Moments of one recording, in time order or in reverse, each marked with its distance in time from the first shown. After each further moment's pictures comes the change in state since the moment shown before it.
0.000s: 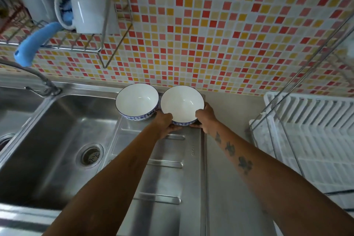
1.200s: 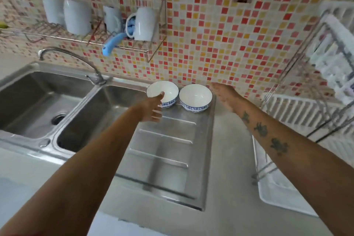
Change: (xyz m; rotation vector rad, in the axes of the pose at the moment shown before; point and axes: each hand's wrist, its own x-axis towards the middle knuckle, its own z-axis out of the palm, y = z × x) left_hand -0.147 0.052 -0.075 0.317 0.077 -0.069; right_hand -0.132 -0.077 -0.053 -0.237 -0.204 -0.214
